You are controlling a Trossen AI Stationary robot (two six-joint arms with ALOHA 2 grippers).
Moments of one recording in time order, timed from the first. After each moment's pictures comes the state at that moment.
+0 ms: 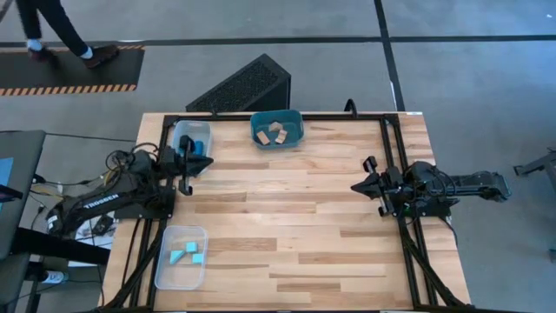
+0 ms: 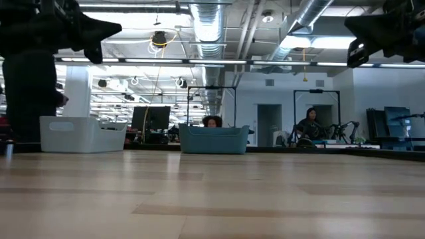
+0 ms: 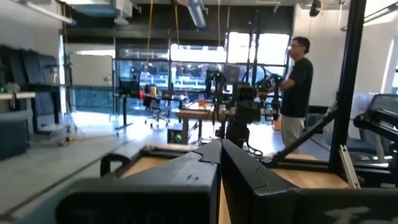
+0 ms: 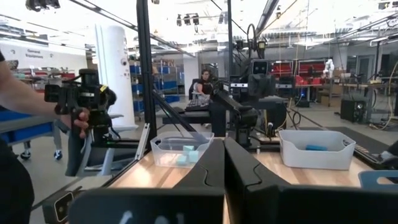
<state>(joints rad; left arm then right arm) 0.47 0.22 0.10 0.38 0.35 -0.13 -0.01 0.12 0.01 0.35 -0.18 0.09</state>
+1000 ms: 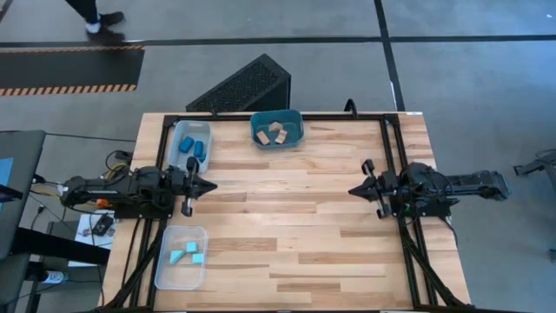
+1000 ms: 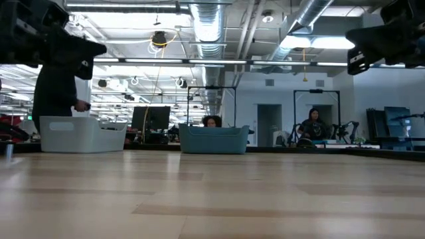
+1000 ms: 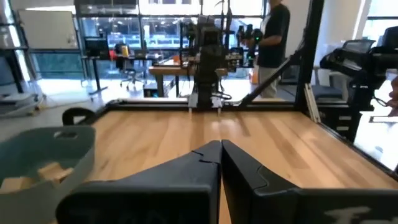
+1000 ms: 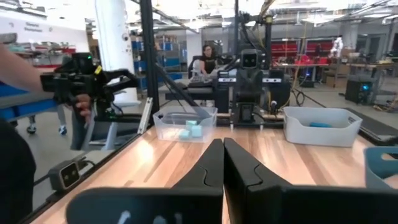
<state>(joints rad) 0.00 0.02 0.01 0.04 0.01 -0.01 0.00 0.12 0.01 0.24 -0.18 0.05</state>
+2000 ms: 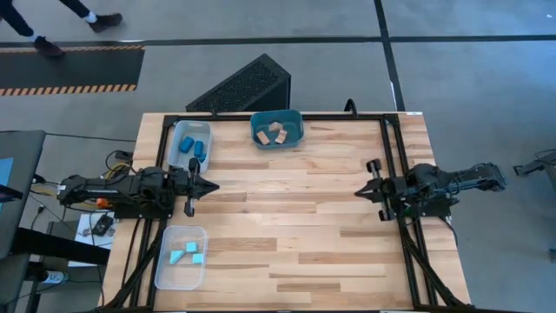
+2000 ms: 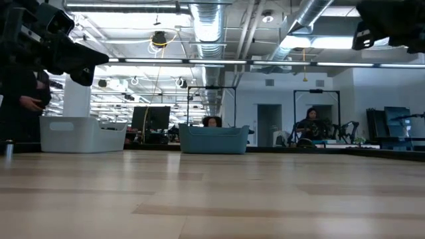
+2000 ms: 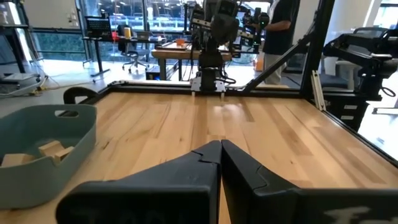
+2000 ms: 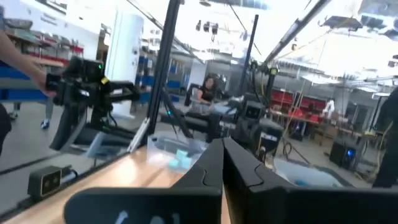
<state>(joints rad) 0.00 0.07 0.01 0.03 -0.01 -0.04 0.13 0.12 0.03 0.35 -0.10 -0.19</state>
